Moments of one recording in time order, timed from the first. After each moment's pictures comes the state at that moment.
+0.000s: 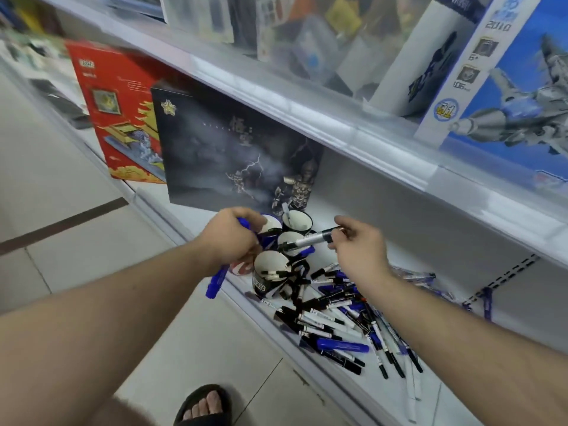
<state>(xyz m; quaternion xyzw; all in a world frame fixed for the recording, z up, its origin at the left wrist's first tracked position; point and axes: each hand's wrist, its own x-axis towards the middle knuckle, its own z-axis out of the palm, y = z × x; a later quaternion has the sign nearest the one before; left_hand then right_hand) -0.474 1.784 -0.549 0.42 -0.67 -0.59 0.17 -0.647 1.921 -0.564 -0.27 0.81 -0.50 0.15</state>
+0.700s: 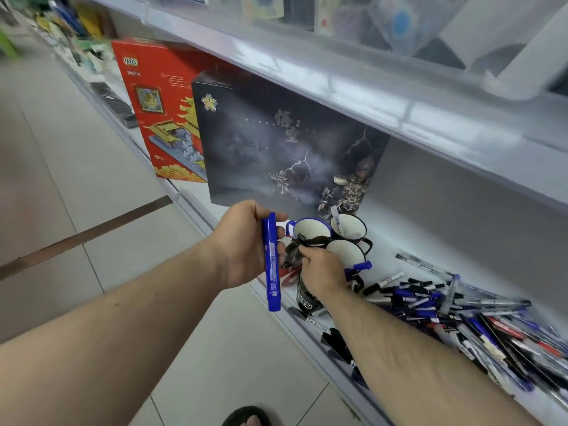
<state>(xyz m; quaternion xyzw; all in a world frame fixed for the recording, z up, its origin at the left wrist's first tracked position) -0.469 1.735 -0.551 0.41 -0.37 -0.82 0.18 -0.624 1.780 -0.707 -0.46 0.84 -0.27 0.14</state>
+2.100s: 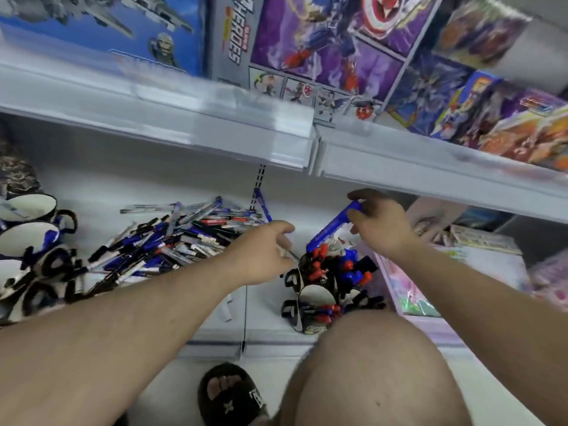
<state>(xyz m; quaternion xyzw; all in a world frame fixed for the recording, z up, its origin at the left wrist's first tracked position) -0.668 2.114 -0.558 -0.07 -0.88 -0.46 -0.07 -0.742 2.331 -0.508 -0.07 0.94 -0.32 -0.05</state>
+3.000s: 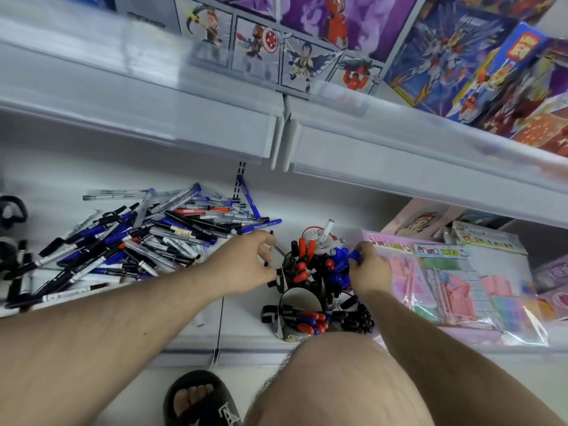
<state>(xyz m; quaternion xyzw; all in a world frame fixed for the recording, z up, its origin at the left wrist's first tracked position) -0.710 2.136 -0.608 -0.01 -0.88 -0.45 -0.13 -0.792 2.411 -0.665 0.09 0.97 -0.20 -0.04</state>
